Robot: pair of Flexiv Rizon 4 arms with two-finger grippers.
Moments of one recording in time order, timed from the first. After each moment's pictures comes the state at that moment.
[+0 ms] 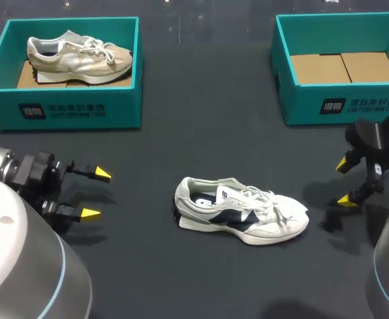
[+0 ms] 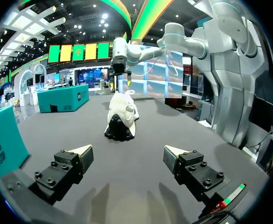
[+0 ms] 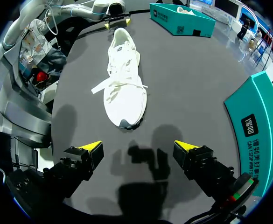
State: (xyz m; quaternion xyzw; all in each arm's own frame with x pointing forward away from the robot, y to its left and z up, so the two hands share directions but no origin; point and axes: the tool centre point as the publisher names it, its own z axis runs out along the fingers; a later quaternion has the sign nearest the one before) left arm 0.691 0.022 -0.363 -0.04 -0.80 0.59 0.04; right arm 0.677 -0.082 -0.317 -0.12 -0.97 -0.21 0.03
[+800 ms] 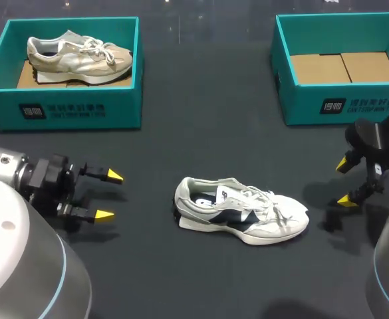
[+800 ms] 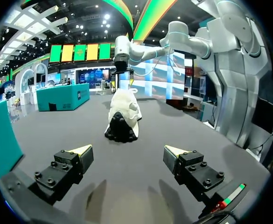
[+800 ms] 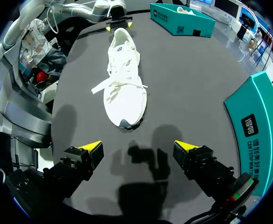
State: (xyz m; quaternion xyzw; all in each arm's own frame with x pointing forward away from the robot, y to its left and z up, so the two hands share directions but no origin) left arm 0.694 -0.004 -0.377 -0.04 -0.80 0.60 0.04; right arm 0.677 -0.081 -0.317 -0.12 -0.97 -0.21 0.03
